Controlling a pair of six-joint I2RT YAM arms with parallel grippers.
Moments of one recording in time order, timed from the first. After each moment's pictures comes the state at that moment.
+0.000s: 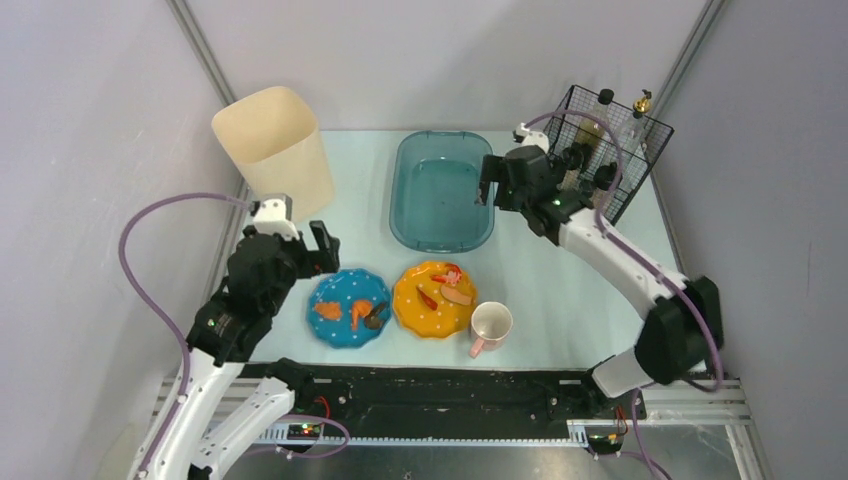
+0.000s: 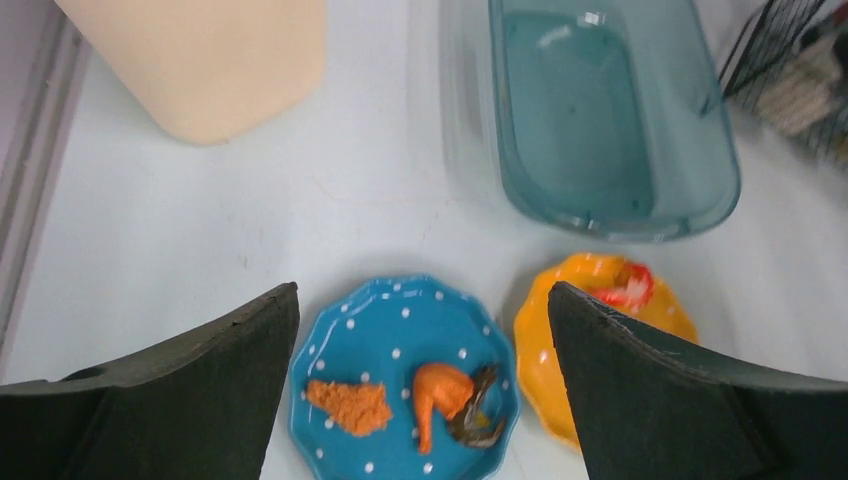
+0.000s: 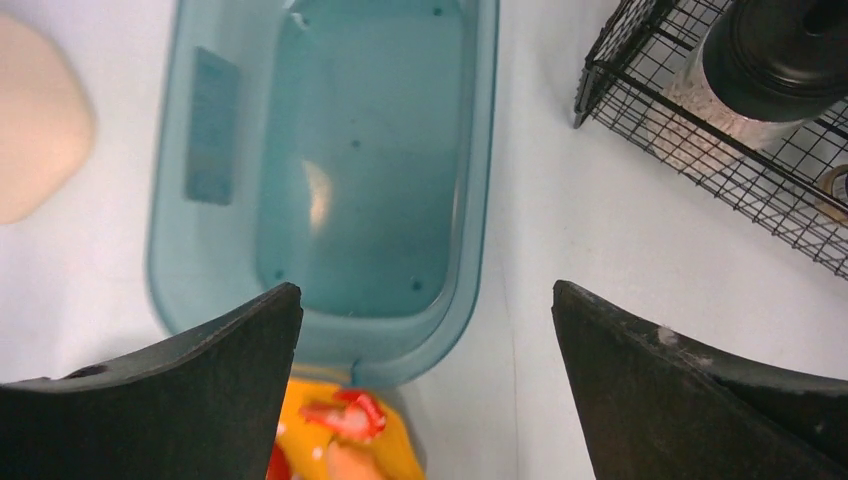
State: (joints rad) left arm -0.42 0.60 0.87 -0.66 -0.27 -0.28; right arm 0.52 1.54 1.29 -0.36 0.29 0.47
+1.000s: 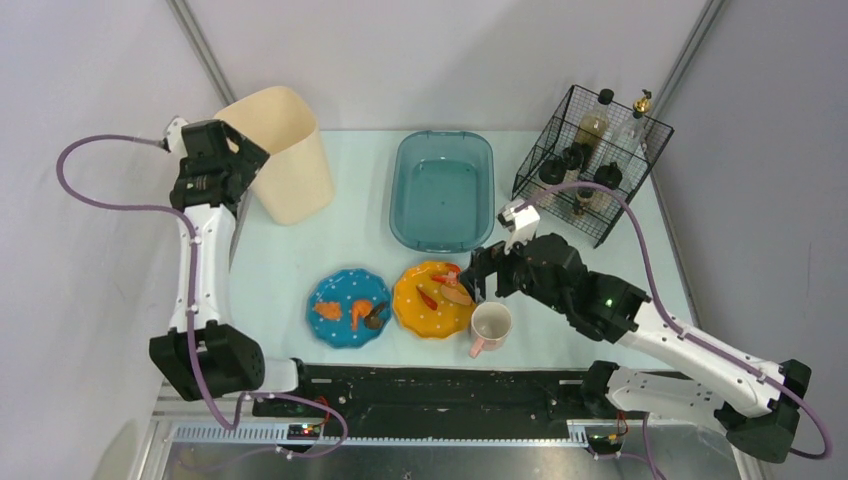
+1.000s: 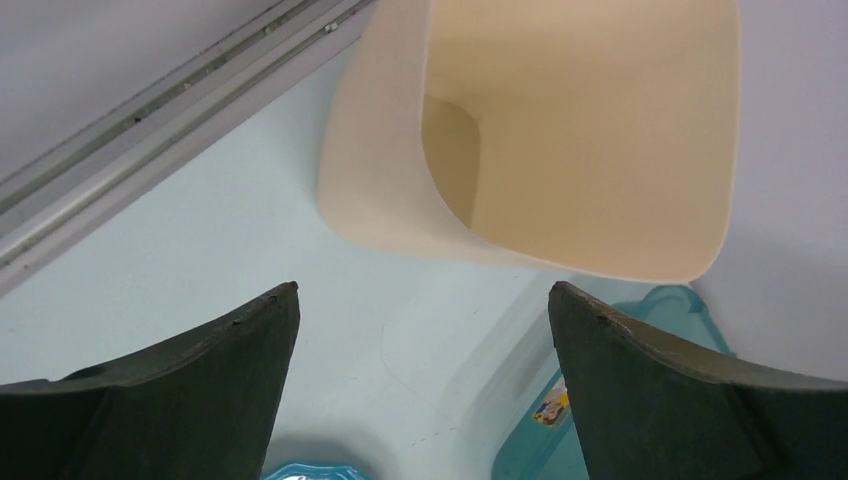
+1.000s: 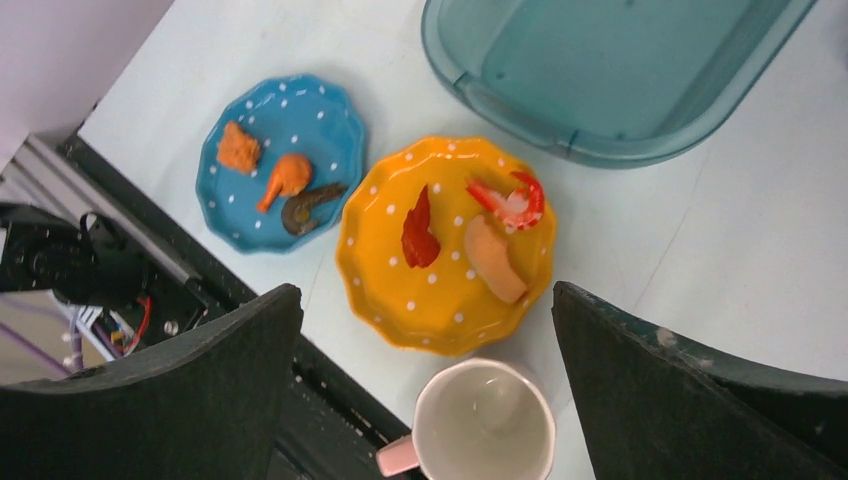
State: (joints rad) left arm 0.19 1.35 1.46 -0.67 -0.24 -0.67; right arm 0.97 0.91 0.95 -0.44 0.22 0.39
